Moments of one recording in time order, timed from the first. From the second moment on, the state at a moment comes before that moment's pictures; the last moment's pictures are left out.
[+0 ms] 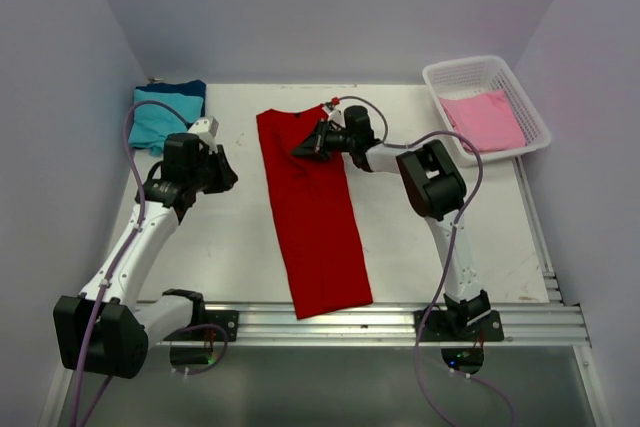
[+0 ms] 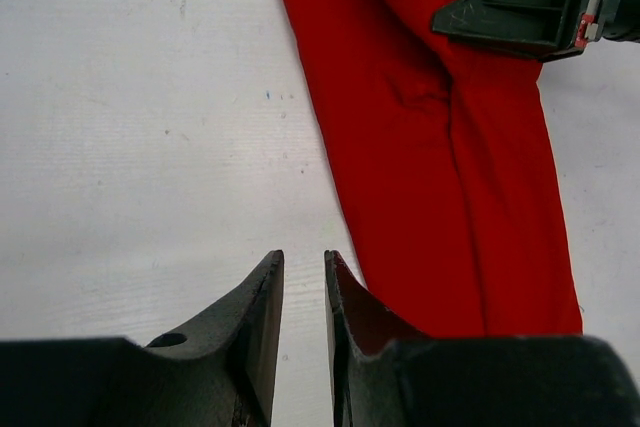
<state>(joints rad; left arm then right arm) -0.13 1.10 0.87 -0.46 0.15 -0.28 0.46 2.38 1.56 0.51 -0.81 1.08</state>
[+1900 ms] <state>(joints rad) -0.14 1.82 0.94 0.35 0.57 -0.71 0.39 2.45 2.11 -0.56 -0.14 0.57</state>
